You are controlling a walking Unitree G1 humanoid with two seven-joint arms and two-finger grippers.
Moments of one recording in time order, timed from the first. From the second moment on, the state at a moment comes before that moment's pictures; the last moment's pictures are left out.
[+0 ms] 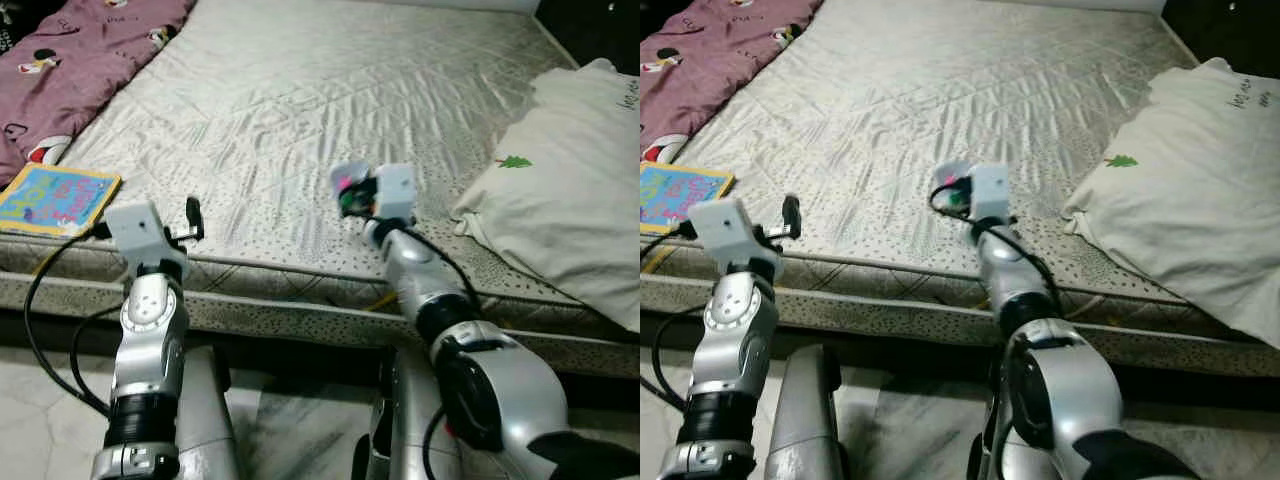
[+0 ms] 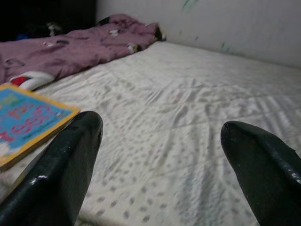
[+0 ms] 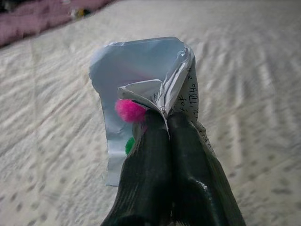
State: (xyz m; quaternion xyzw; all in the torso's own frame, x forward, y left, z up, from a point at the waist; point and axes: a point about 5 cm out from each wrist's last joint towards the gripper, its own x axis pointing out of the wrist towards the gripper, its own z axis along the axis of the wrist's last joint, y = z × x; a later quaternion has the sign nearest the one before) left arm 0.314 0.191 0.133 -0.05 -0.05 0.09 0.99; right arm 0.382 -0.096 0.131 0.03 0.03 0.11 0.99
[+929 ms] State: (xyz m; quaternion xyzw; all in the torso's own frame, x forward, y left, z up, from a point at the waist) left arm 0.306 0.197 0.126 -0.07 -0.06 0.11 0.99; right arm 0.360 -0.082 0.138 0.05 -0.06 0.15 0.98
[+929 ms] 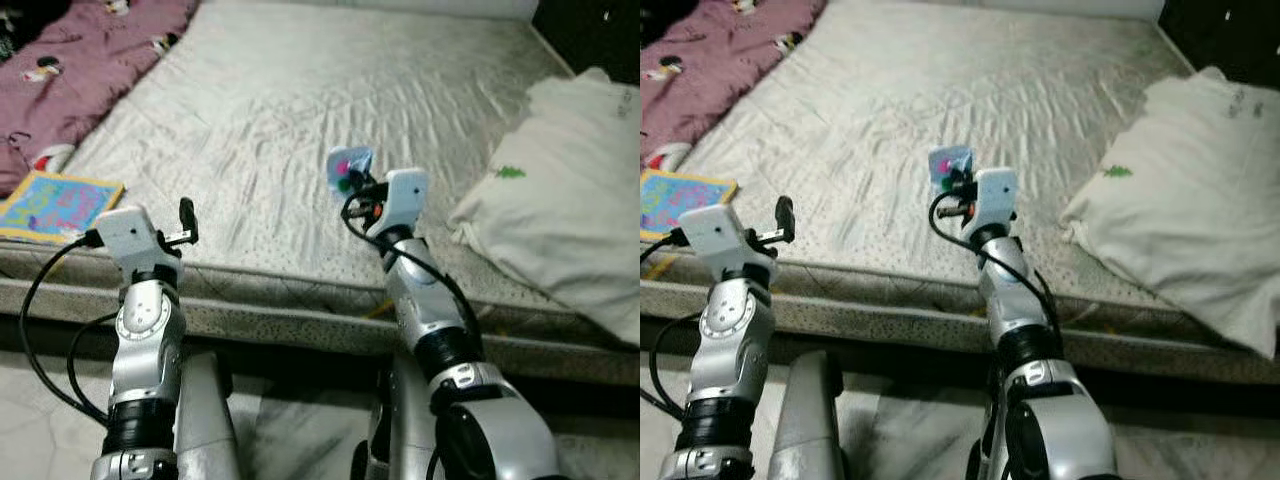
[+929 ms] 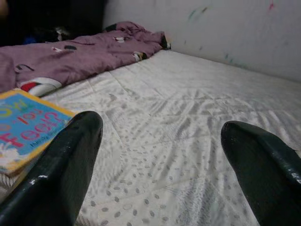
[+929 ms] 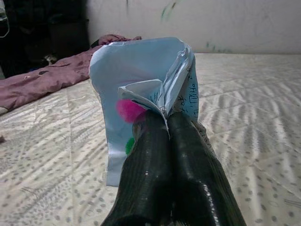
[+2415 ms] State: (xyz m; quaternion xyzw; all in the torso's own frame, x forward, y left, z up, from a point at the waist) left arm 0.317 0.174 0.125 -0.09 -0.03 0.09 0.99; right arm 0.360 -0.075 0.144 0.04 -0.07 0.16 0.98
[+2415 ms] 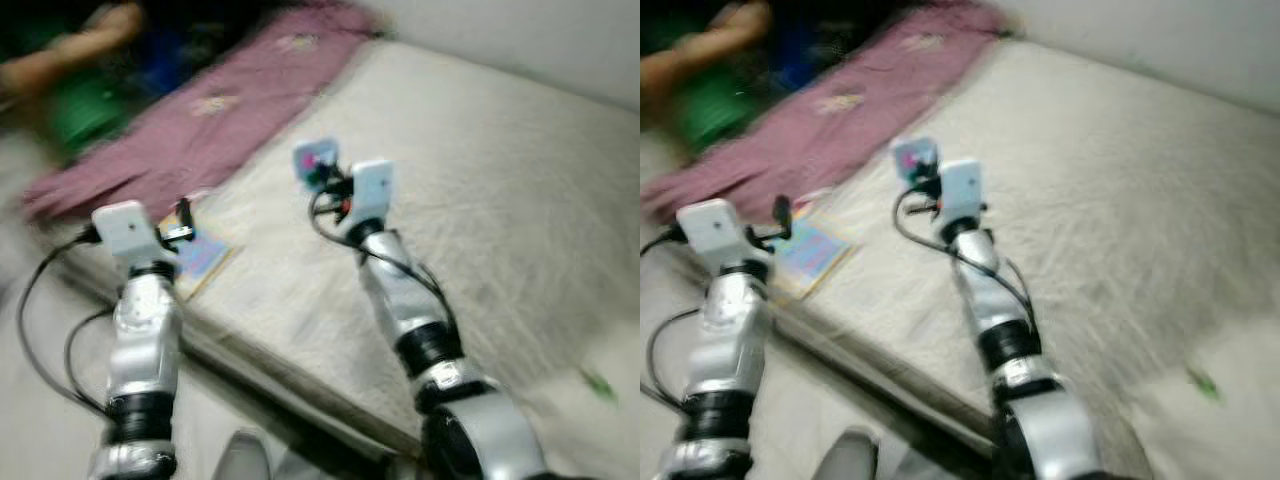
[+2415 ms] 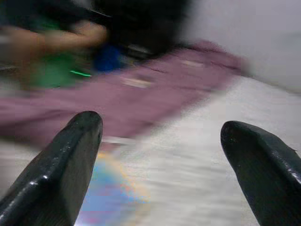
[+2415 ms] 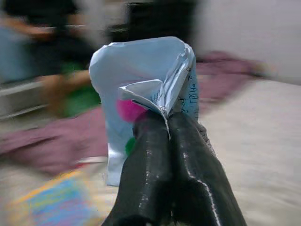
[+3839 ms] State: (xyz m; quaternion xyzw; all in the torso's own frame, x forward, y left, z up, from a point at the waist) left arm 0.318 0.164 0.122 -0.11 -0.03 0.04 0.99; right arm 0.361 -0.086 0.122 0.03 -0.01 0.11 0.99
